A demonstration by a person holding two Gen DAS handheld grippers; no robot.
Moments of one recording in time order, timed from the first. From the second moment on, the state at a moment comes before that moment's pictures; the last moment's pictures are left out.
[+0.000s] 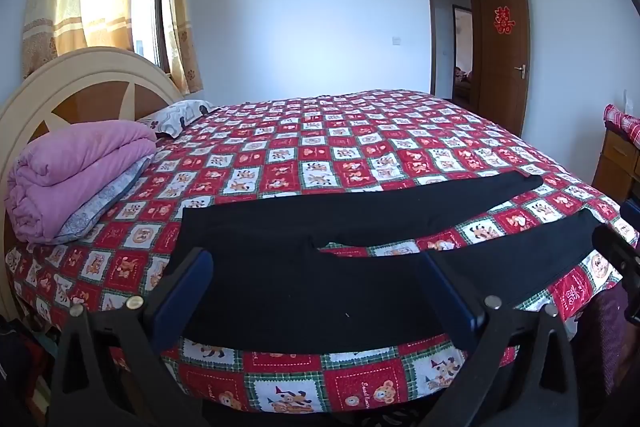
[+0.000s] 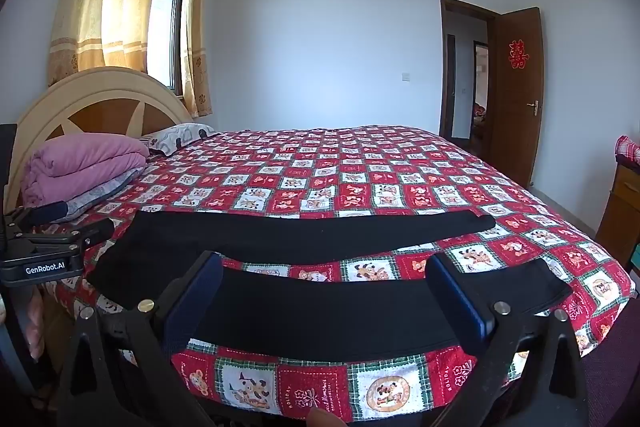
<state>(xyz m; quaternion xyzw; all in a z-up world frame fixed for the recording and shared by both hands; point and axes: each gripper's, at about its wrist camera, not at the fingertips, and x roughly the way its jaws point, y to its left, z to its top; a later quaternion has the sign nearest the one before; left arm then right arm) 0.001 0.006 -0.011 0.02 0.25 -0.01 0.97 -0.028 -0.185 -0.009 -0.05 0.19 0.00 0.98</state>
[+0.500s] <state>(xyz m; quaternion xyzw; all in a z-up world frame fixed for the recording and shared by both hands) 0.001 0.007 -0.013 0.02 0.25 -0.01 0.97 -0.028 -0.187 -0.013 -0.04 0.19 0.00 0.98</state>
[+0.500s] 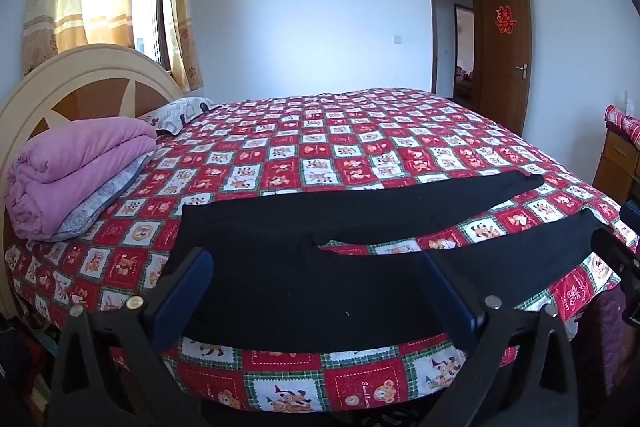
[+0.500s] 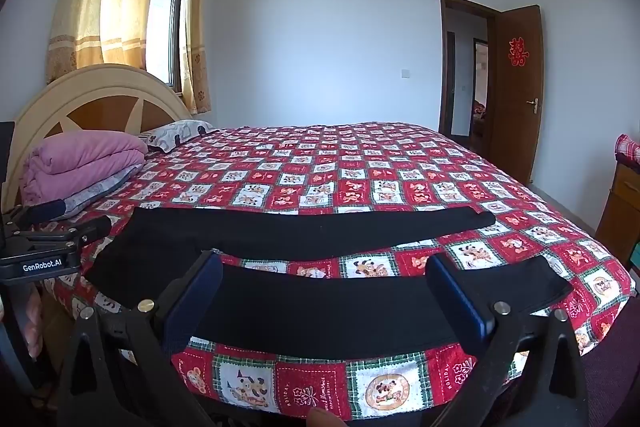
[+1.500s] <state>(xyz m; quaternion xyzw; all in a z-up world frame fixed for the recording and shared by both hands) 0.120 0.069 -0.088 0.05 0.35 0.07 0.93 0.064 -0.263 -0.069 -0.07 0.28 -0.08 0.95</state>
